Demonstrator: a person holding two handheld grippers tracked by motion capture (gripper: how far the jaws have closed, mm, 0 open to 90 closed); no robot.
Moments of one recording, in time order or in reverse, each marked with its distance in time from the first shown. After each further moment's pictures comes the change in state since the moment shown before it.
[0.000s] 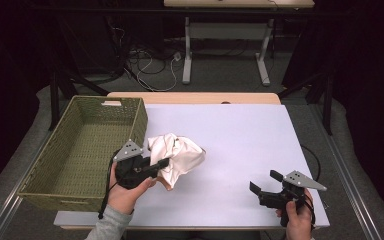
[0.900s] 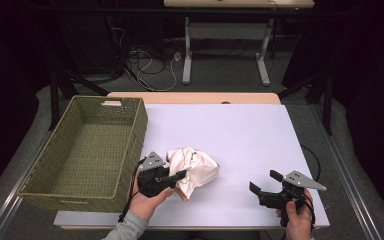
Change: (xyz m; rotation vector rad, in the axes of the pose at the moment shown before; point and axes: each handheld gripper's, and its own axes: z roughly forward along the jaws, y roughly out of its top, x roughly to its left) left arm -0.016 -0.033 0.051 0.070 -0.066 0.010; right arm 0.000 0.000 0.000 -0.002 0.002 -0.003
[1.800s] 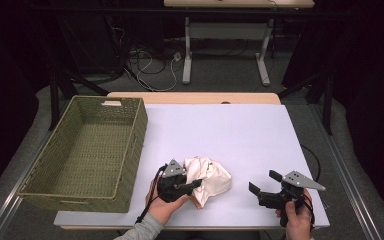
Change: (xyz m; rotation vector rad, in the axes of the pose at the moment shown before) left arm -0.017 -0.017 0.052 0.058 -0.048 0.046; right arm 0.001 0.000 0.001 0.002 0.003 -0.006
